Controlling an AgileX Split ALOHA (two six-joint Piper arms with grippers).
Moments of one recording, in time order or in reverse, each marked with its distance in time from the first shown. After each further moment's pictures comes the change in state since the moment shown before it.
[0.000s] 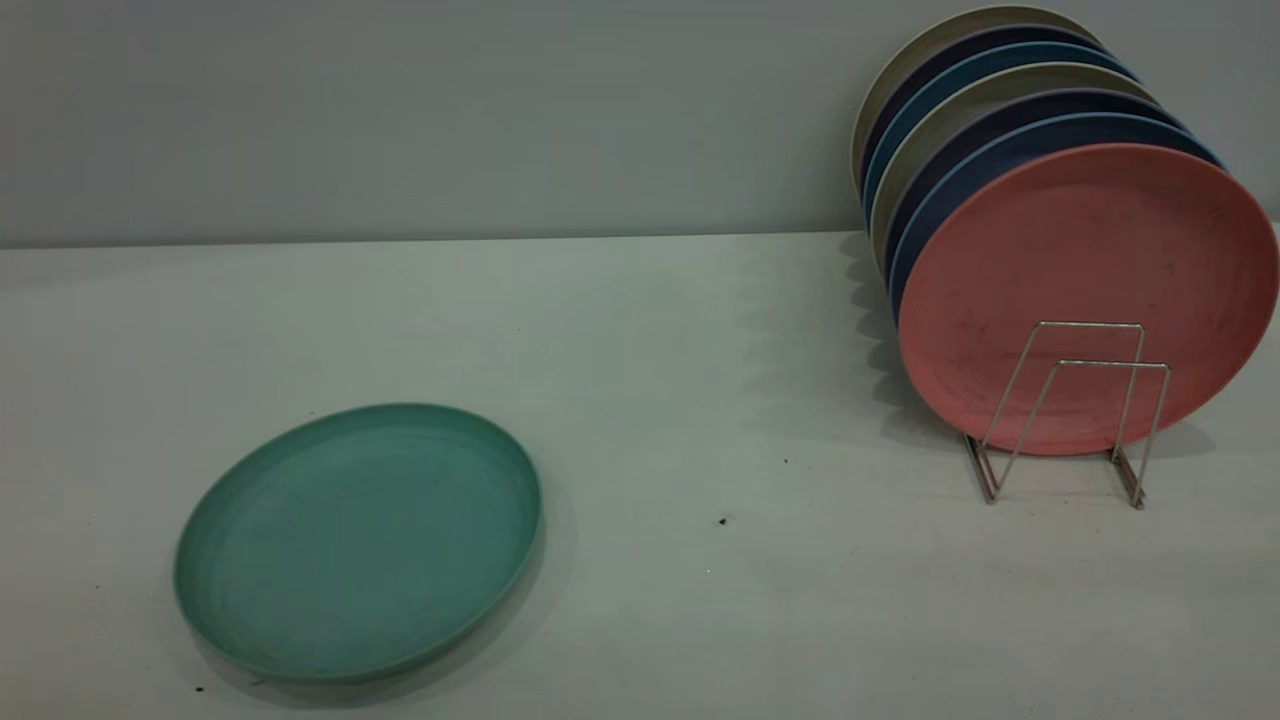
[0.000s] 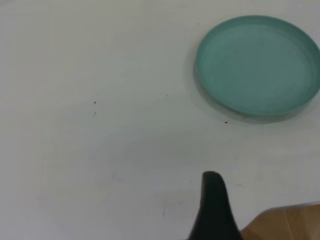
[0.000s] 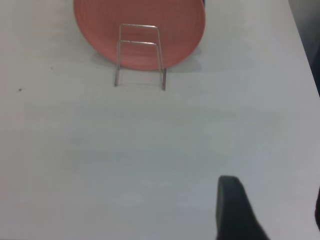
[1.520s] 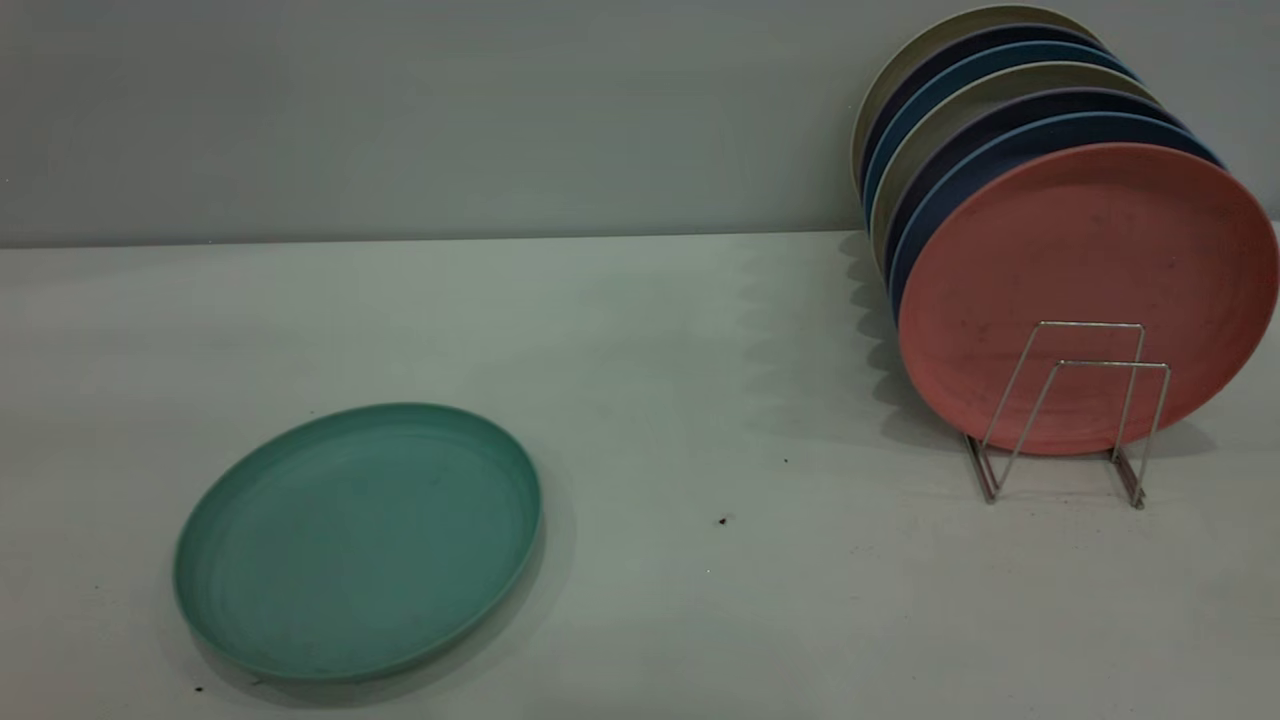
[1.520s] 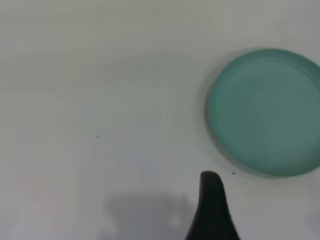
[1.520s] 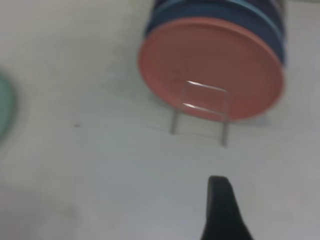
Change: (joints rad) left arm 0.000 0.918 -0.325 0.005 -0.354 -0.073; right arm 0.000 0.799 -0.223 0.292 -0.444 -0.279
